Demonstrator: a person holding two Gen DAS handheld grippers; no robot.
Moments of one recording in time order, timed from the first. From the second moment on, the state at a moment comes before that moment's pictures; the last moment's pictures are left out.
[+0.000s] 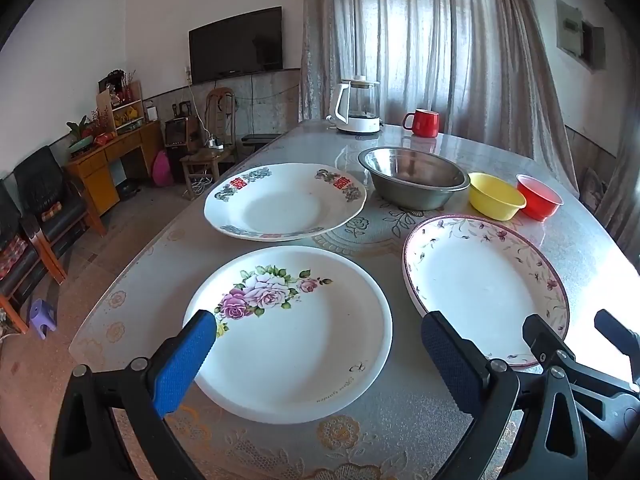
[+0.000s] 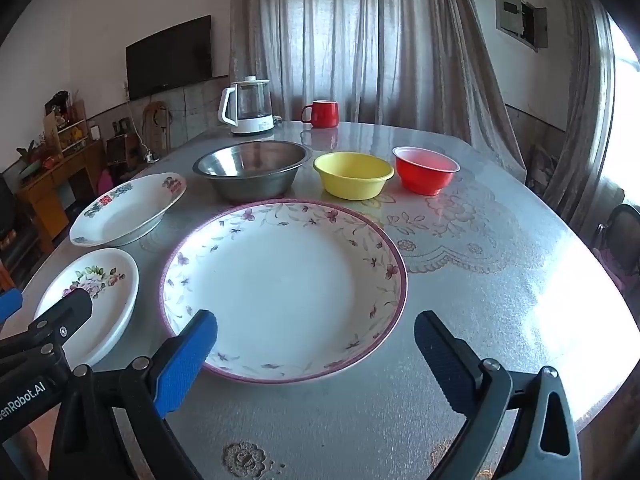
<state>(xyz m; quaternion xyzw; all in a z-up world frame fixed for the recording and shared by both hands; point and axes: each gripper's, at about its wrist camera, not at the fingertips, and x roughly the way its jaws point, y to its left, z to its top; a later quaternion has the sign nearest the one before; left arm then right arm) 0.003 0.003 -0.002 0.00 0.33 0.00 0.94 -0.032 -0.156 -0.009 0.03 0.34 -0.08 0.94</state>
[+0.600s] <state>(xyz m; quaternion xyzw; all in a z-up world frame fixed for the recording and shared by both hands) 0.002 -0.004 -0.004 0.01 0.33 0.00 0.94 -0.032 -0.160 -0.011 0.04 0.34 -0.08 0.94</state>
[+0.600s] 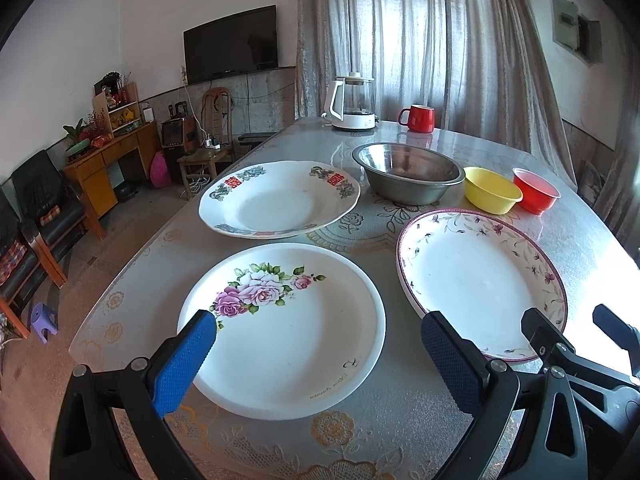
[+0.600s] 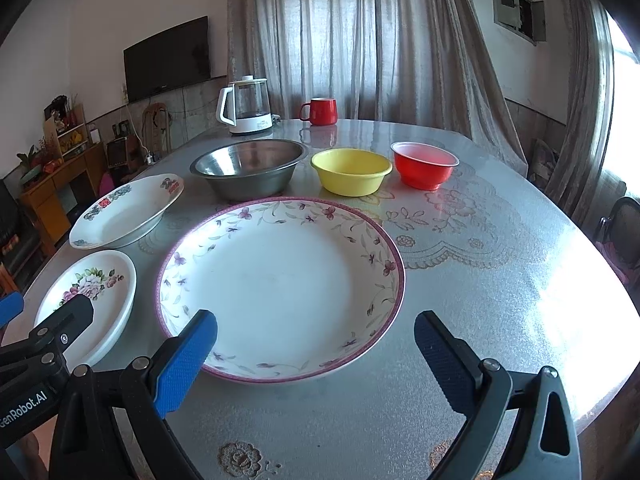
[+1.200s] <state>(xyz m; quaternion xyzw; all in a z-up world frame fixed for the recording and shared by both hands) 0.000 -0.009 0.000 0.01 0.33 -0.01 0.94 -0.035 -0.165 -0.007 0.05 0.34 -0.08 0.94</state>
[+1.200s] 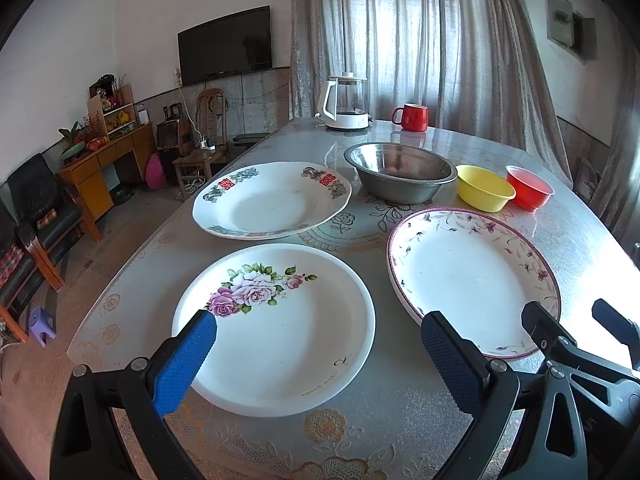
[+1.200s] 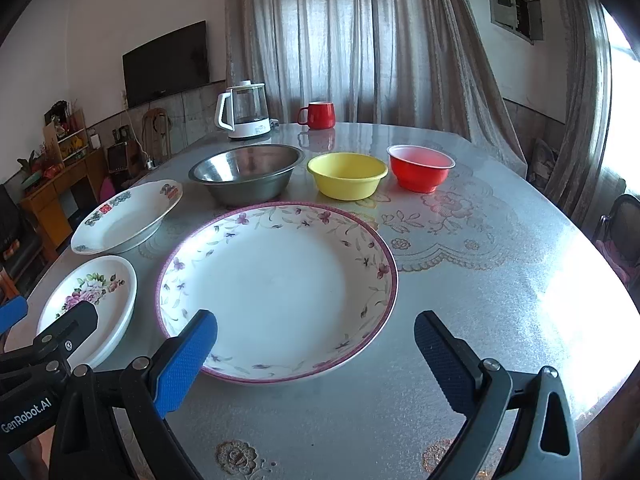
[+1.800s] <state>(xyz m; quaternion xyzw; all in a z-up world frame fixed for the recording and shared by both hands) 0.001 -0.018 0.001 0.02 0.33 -0.03 0.94 -0.036 -0.174 -0.006 0.06 0.33 -0.08 0.94</state>
